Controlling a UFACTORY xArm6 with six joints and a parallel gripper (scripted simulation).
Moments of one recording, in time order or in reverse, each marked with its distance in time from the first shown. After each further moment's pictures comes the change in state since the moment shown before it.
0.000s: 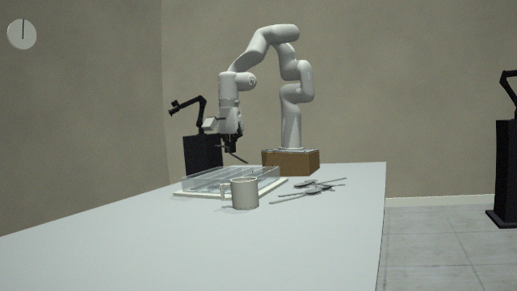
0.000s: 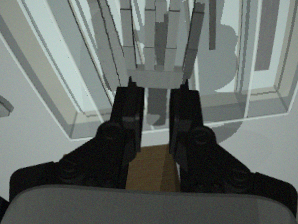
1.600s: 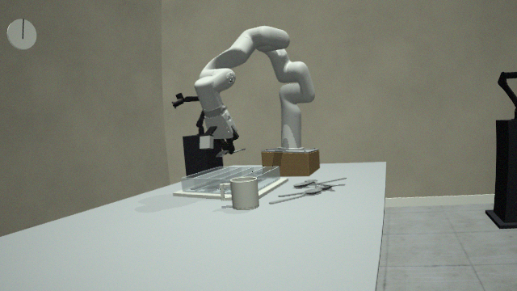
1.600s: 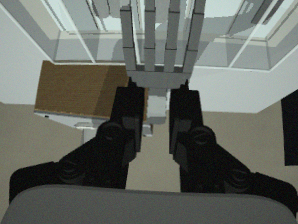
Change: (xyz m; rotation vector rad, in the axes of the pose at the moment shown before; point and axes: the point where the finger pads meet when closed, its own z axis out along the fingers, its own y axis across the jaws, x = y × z) arm 0.013 -0.002 0.002 -0.002 -0.508 -0.196
